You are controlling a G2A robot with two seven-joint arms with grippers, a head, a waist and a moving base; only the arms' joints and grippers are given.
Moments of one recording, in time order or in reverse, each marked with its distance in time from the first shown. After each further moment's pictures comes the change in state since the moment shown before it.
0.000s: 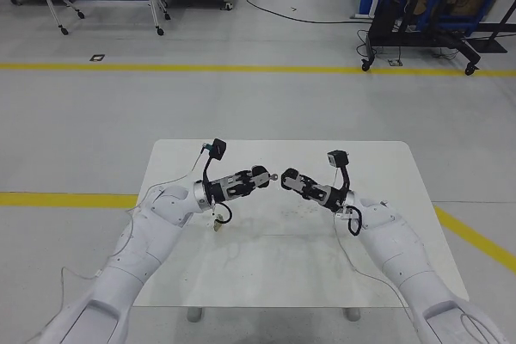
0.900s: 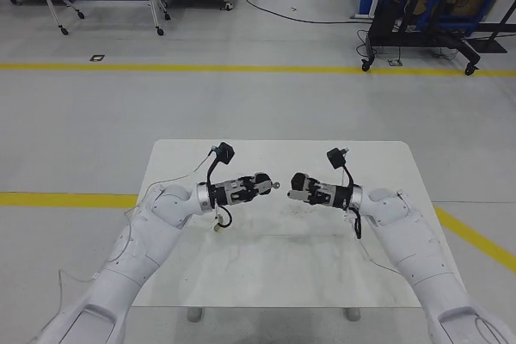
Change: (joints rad) left arm 0.021 0.020 0.000 -0.082 0.095 0.077 -0.062; right arm -0.032 0.069 0.082 -0.167 -0.240 0.100 0.091
